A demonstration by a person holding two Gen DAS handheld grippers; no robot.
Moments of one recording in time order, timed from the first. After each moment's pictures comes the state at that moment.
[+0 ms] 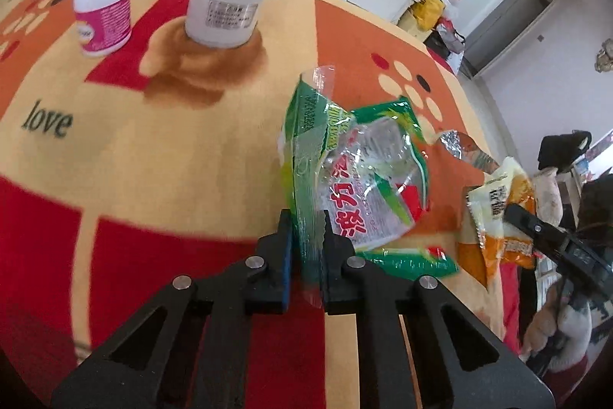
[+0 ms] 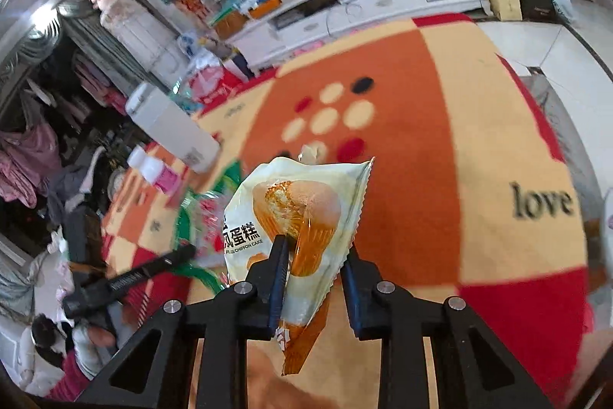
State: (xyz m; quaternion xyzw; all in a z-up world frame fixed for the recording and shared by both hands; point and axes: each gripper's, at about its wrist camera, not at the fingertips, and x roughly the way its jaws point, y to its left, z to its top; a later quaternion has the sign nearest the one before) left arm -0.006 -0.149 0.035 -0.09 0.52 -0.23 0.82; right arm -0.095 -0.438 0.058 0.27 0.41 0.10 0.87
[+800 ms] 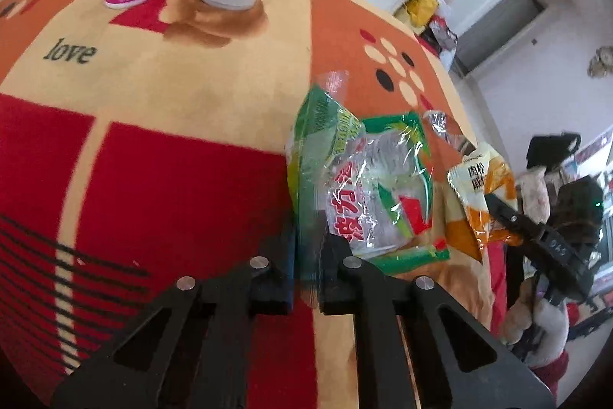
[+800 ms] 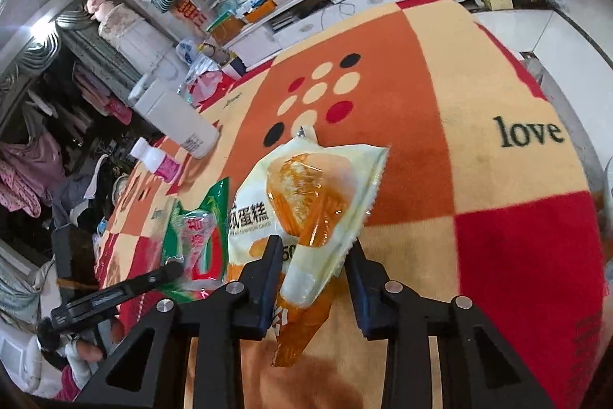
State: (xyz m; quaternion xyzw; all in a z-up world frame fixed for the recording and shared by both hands) left arm -0.058 -0.140 0.033 -0.11 0.53 -0.24 0.80; right arm -0.134 -0.433 0.037 0.29 0.39 0.10 0.87
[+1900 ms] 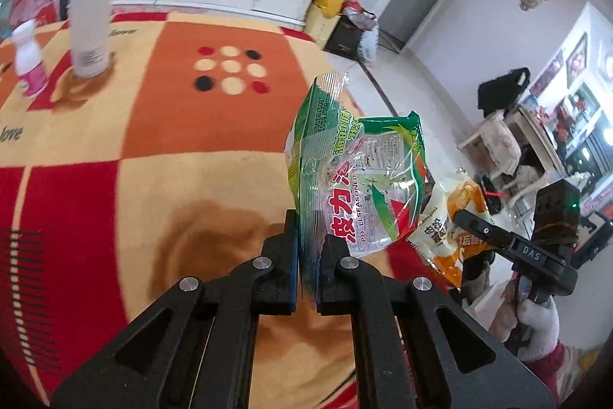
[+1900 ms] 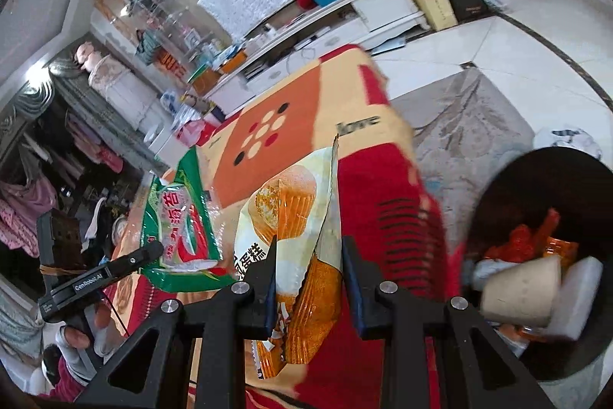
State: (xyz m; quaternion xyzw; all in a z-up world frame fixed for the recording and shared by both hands) left arm -0.154 -0.252 0.114 -0.04 0.46 -0.36 0.81; right arm -0.290 -0.518 0.061 0.34 0.33 0.02 0.88
